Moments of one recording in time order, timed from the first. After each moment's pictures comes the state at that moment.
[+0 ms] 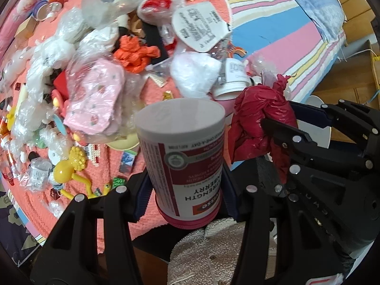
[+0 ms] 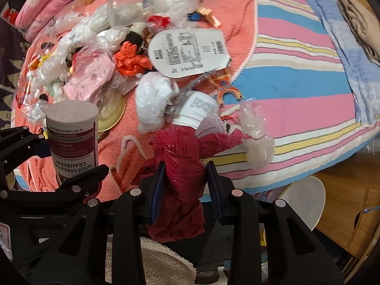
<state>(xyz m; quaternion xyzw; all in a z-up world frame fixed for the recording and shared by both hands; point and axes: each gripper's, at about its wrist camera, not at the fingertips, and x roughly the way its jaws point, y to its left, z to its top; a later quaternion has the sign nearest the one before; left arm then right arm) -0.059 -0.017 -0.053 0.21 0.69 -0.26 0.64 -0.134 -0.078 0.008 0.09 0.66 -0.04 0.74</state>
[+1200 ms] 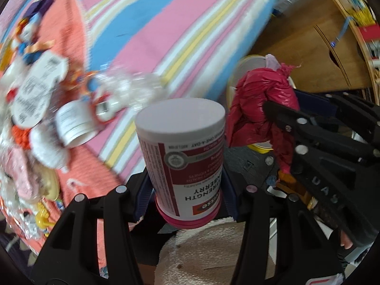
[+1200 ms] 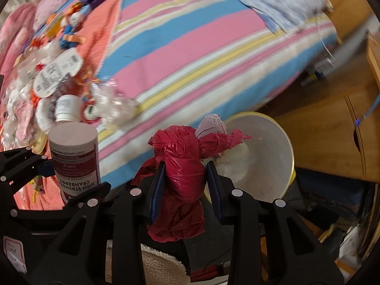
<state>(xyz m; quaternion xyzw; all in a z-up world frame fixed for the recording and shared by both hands) -0.183 -0.207 -0.072 0.33 0.66 -0.39 0.56 -0.288 -0.253 0.002 0.22 0.63 -0.21 0.71</state>
